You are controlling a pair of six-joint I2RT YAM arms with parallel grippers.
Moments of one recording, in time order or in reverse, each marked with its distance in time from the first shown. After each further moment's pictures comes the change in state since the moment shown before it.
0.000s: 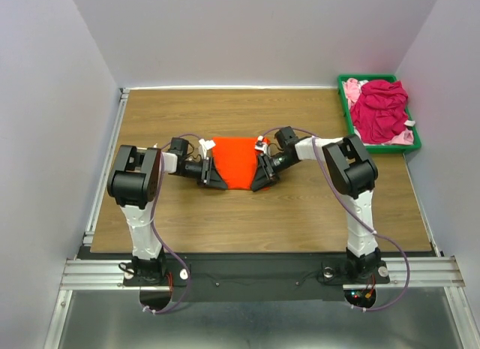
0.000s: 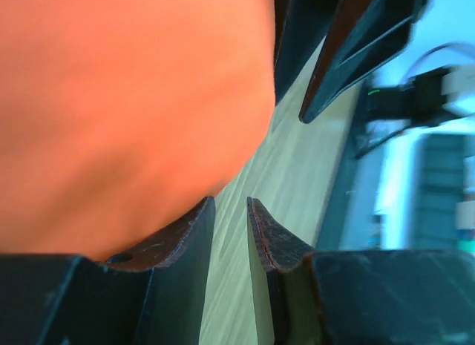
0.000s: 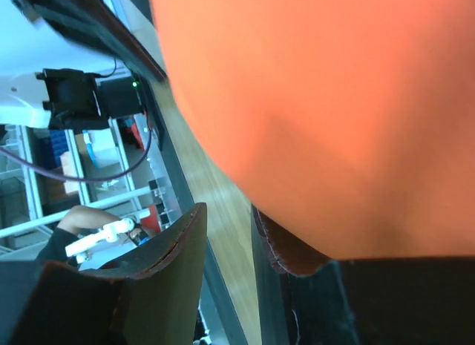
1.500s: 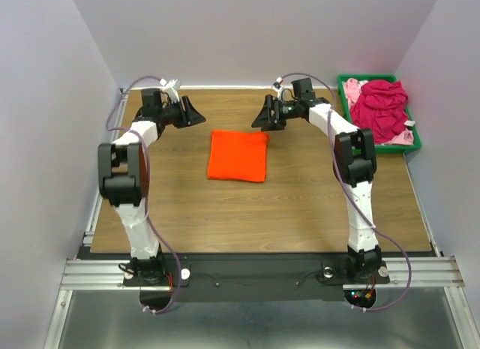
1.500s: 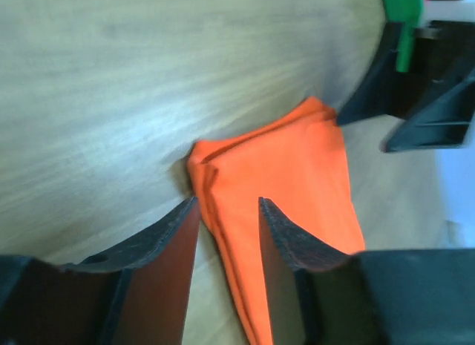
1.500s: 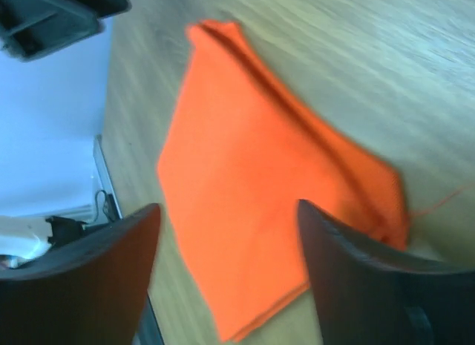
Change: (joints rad) left arm 0.206 0.149 0.478 0.209 -0.275 -0.311; right arm -0.185 0.278 0.682 0.009 0.085 0.147
